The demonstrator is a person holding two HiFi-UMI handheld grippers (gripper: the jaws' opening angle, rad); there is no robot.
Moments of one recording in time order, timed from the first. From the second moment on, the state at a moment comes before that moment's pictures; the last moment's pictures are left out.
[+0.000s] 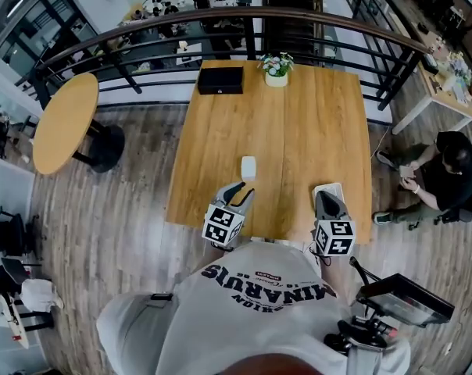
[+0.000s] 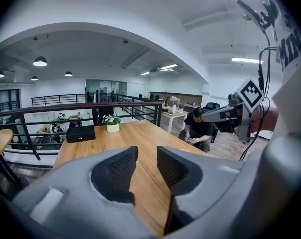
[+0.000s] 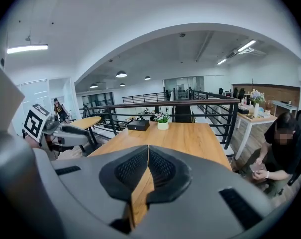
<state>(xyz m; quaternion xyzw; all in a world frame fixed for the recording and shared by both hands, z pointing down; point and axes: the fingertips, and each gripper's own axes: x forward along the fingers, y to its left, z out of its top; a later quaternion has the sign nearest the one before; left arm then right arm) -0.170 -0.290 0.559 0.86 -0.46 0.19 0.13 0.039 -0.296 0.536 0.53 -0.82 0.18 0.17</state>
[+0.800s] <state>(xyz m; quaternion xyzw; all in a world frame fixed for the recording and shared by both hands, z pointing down) -0.181 -0.399 0.642 0.78 -0.24 0.57 -0.05 0.106 -0.264 0.564 0.58 -0.78 0.21 0.14</state>
